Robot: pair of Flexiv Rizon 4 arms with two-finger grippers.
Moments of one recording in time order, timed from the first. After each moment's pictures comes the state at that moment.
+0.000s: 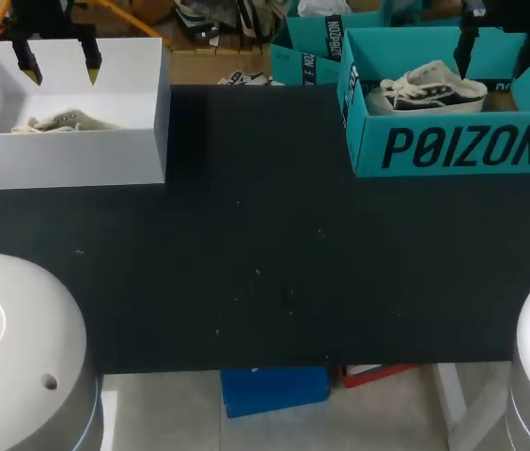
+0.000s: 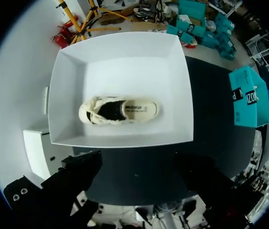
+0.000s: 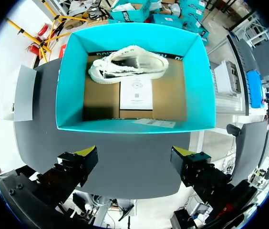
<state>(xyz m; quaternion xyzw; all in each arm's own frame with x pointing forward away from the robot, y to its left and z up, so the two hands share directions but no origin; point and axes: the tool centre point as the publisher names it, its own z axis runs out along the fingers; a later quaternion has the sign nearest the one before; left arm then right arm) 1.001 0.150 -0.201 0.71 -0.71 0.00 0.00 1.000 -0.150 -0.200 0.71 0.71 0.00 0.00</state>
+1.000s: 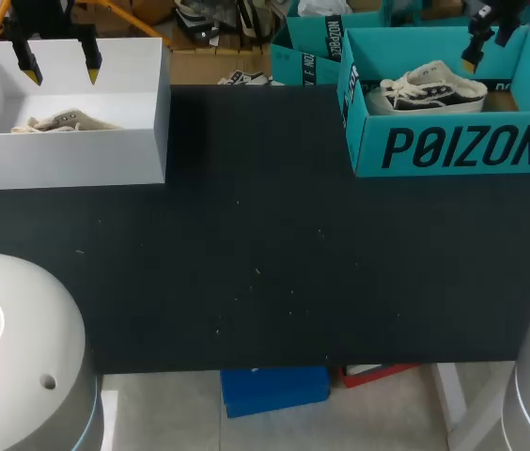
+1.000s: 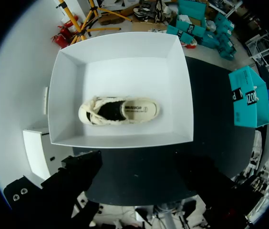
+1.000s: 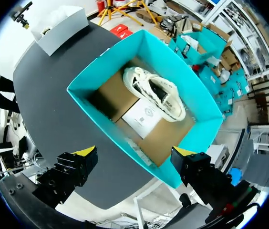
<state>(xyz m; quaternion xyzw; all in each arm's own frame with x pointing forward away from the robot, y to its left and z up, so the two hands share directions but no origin) 1.001 0.150 -0.201 0.71 -0.71 0.00 0.00 1.036 -0.154 -0.187 0.38 0.92 0.02 0.07</state>
